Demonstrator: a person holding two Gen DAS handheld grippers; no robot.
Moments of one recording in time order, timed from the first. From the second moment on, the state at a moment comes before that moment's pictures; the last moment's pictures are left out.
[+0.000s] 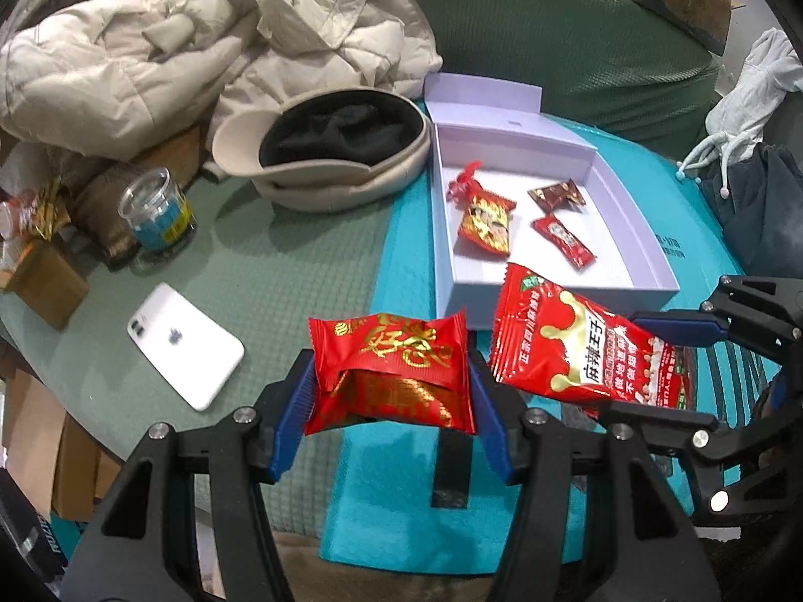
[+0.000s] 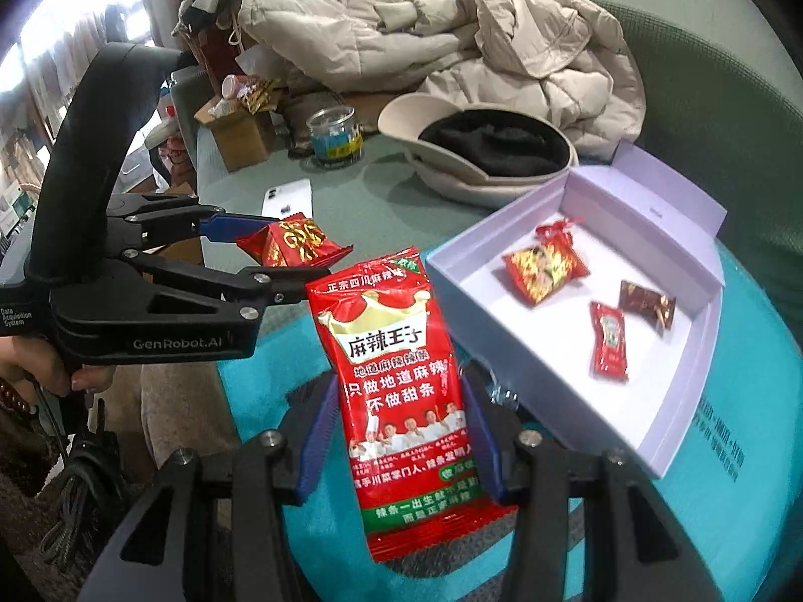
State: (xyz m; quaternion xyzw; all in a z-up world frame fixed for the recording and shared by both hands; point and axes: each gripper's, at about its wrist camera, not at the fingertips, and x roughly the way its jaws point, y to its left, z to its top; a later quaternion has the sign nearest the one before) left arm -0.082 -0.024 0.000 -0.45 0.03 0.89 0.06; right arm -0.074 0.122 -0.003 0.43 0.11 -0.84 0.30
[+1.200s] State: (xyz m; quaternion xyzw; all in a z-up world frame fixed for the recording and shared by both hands) left arm -0.148 0.079 -0.005 -0.45 0.10 0.87 0.15; right arm -0.107 0.211 0.001 0.45 0.09 -0.87 0.20
